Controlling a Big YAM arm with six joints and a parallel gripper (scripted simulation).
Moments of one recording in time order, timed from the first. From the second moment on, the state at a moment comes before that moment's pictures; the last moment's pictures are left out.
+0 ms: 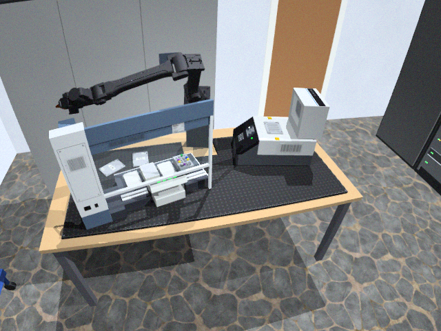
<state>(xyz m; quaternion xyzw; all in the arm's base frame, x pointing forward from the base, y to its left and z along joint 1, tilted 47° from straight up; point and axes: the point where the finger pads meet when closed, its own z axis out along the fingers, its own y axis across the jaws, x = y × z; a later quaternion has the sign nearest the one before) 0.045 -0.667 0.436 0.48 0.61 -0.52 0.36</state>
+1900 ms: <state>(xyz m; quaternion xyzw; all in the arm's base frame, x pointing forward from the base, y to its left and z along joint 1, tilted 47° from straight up) 0.113 -0.598 0.625 0.34 0.53 -0.61 0.48</state>
